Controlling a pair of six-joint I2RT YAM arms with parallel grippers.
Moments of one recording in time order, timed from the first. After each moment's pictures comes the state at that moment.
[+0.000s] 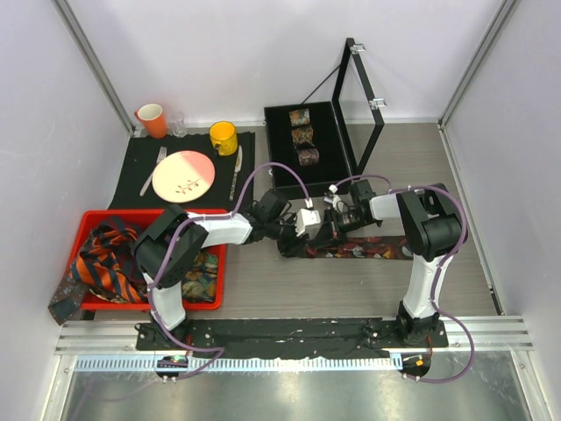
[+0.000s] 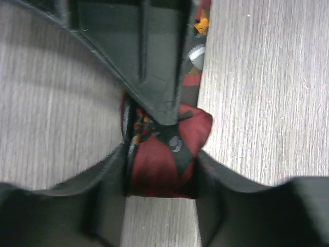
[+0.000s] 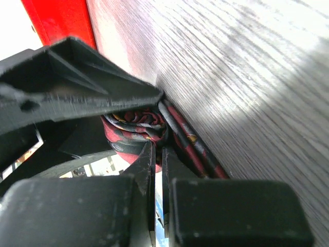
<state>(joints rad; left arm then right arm) -0.74 1.85 0.98 0.05 0.62 0.39 0.26 1.95 0.92 -0.24 -1.03 0.28</state>
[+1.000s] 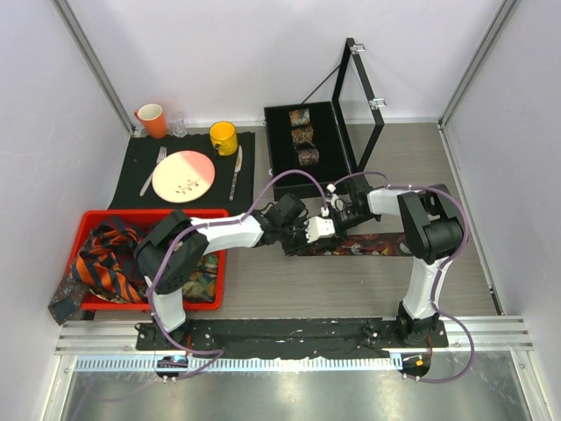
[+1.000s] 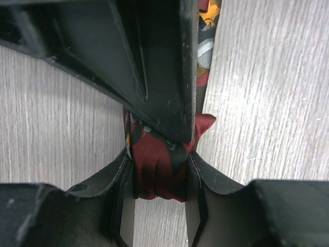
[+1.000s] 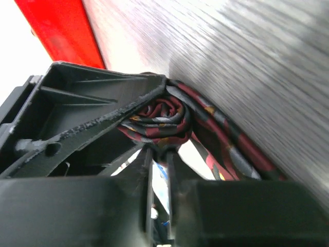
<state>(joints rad) -0.86 1.84 1.08 -0.15 0.31 0.50 0.29 1.92 1.00 -0.44 -0.97 0.31</state>
